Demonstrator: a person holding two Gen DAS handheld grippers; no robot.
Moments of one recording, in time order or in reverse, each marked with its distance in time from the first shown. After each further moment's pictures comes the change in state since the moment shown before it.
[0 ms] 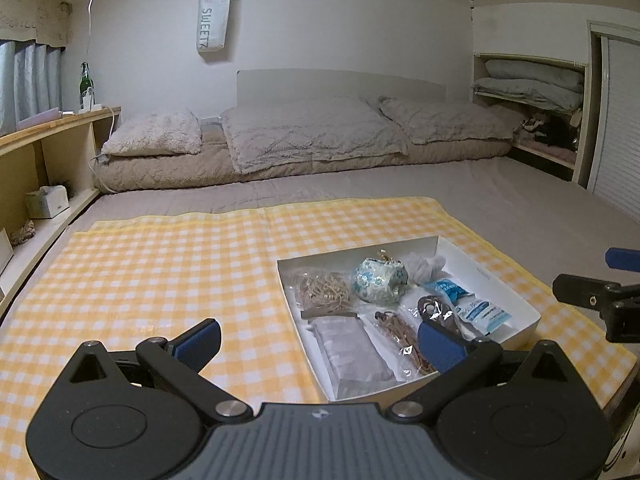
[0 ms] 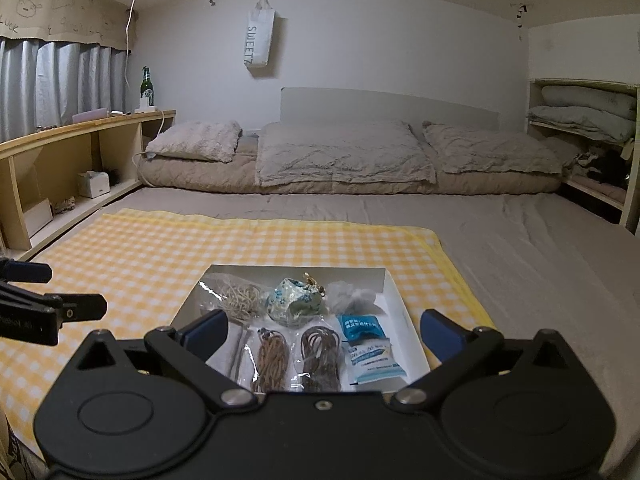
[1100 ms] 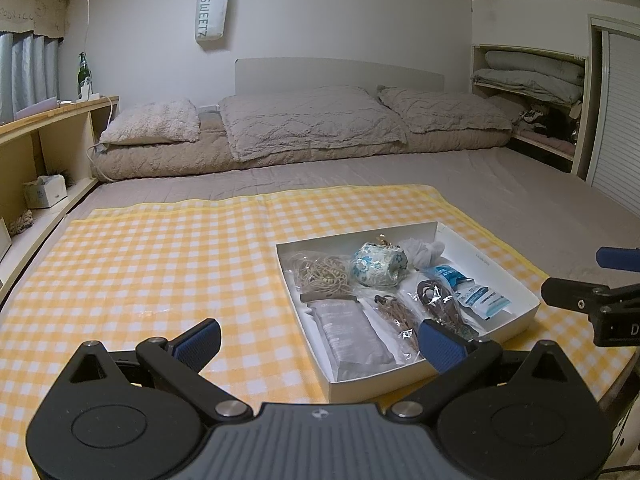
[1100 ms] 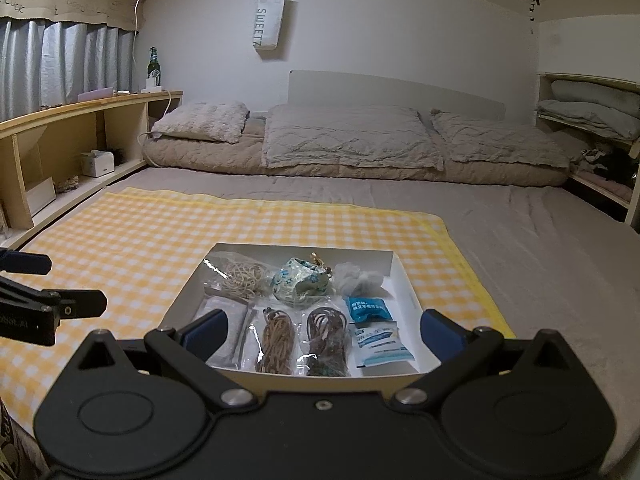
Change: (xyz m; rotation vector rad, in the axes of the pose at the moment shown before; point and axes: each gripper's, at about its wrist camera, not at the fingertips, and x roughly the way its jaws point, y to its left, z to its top) left arm 0.001 0.002 -0.007 -0.008 0.030 0.000; right arm 0.007 0.005 -0.008 -0.029 0.050 0.015
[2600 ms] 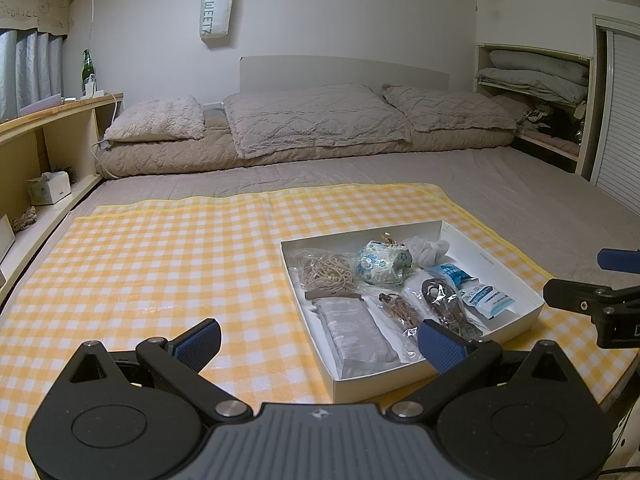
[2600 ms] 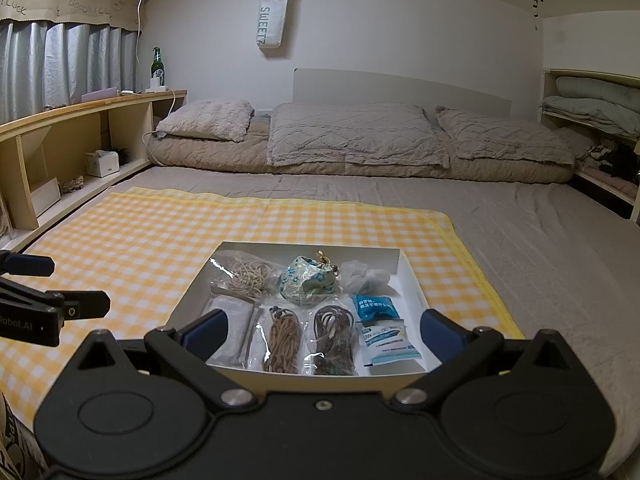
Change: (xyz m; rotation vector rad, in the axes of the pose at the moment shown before) left arm -0.001 0.005 -0.001 -0.007 0.001 0.010; right arm 0.003 0.005 0.000 0.002 0.004 0.015
